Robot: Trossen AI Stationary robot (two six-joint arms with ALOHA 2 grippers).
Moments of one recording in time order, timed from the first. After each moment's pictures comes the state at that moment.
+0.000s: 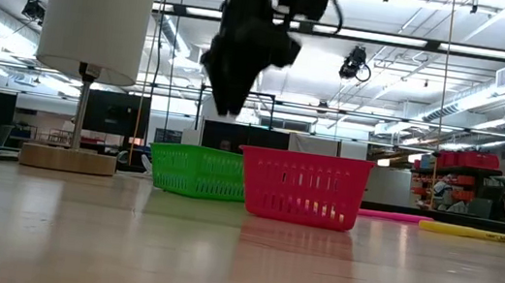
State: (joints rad) left arm 0.06 2.09 1.89 -1.30 -0.13 -0.39; right arm 0.25 0.92 1.22 -0.67 -0.16 0.12
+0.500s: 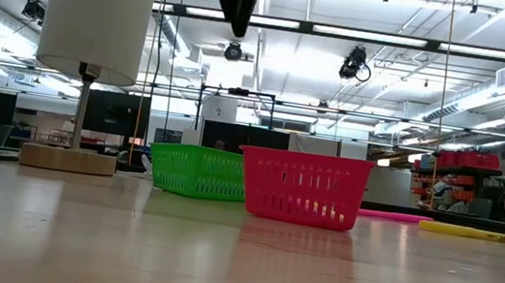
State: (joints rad) left arm -0.18 2.08 2.18 -1.53 -0.13 -0.05; right arm 0.25 0.92 1.22 -0.67 -0.16 0.12
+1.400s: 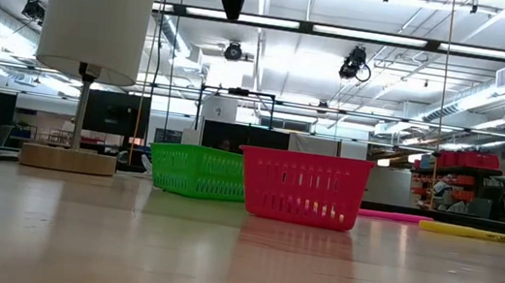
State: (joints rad) left arm -0.26 2.08 2.18 -1.52 -0.11 -0.14; right arm 0.25 0.91 1.22 -0.64 -0.16 -0.22
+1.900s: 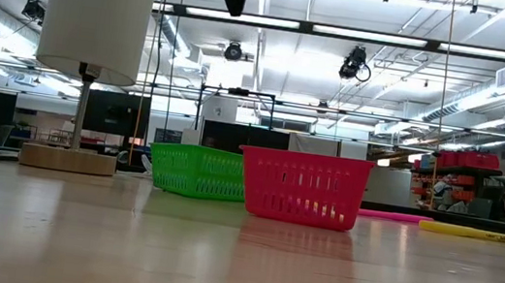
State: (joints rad) left arm -0.28 2.08 2.18 -1.50 -0.10 -0.22; right arm 0.25 0.92 1.22 -0.62 -0.17 -0.13
